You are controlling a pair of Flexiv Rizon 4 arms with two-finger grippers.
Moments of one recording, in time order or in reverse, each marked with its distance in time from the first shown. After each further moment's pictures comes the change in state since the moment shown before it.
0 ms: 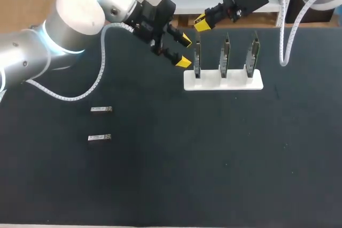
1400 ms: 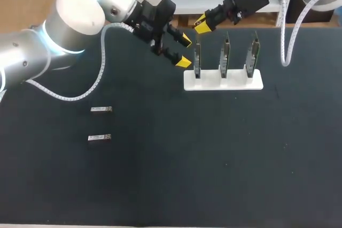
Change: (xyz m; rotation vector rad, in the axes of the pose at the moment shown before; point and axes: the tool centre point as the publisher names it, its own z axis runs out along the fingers) left arm 0.000 0.000 0.000 0.000 0.000 0.000; right arm 0.004 0.007 0.001 -0.001 0.023 -0.031
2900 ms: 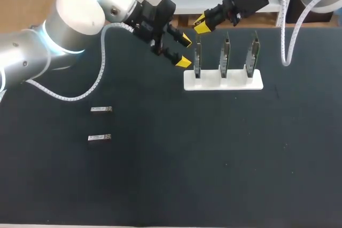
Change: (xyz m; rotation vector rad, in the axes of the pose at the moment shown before) left arm 0.000 0.000 0.000 0.000 0.000 0.000; right arm -0.002 0.000 0.000 0.022 0.006 -0.047
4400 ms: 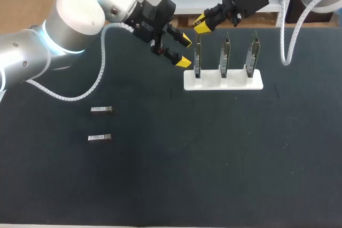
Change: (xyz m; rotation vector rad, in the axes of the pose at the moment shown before) left arm 0.000 0.000 0.000 0.000 0.000 0.000; right arm 0.000 0.001 0.000 -0.004 -0.005 -0.033
